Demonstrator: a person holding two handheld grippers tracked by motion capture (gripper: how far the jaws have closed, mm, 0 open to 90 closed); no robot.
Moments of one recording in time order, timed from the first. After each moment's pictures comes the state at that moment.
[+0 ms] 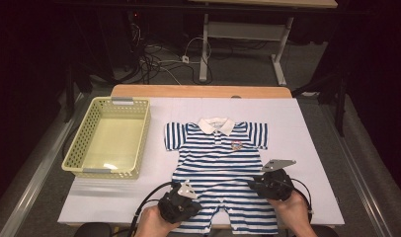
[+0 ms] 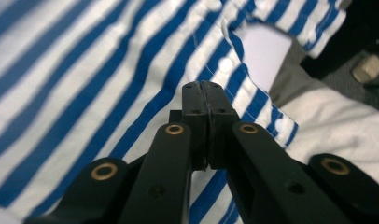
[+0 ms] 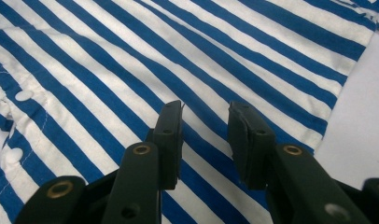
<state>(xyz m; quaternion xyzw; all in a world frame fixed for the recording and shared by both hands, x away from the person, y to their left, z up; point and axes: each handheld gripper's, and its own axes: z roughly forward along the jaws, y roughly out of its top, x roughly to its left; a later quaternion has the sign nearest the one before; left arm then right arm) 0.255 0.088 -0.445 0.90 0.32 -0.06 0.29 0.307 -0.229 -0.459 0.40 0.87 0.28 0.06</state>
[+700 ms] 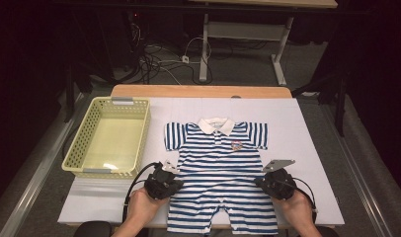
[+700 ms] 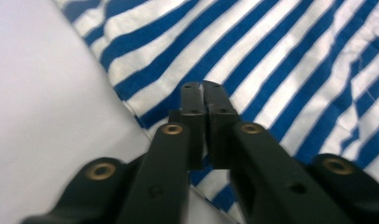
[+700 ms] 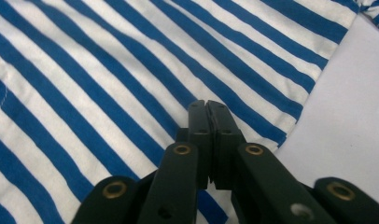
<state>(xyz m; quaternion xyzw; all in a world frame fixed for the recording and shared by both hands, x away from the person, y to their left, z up) 0.301 0.121 -0.463 0.88 0.40 -0.02 0.25 0.309 -0.235 -0.463 0.38 0.89 0.24 0.08</state>
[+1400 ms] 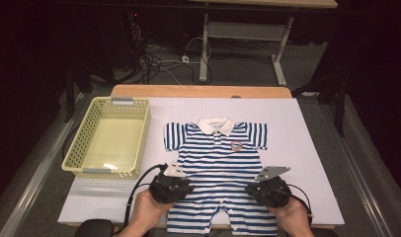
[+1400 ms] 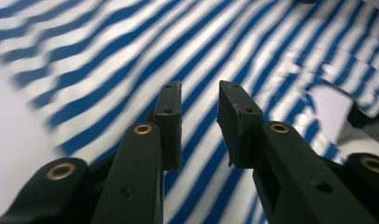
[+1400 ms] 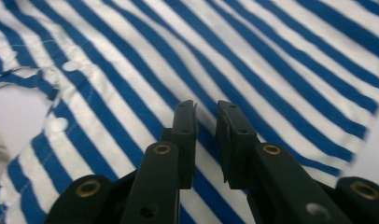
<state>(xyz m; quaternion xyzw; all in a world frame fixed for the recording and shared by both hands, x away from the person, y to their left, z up) 0.282 0.094 -0.447 0.89 0.33 -0.02 0.32 0.290 -0.214 -0.457 0.34 0.90 0.27 0.05</state>
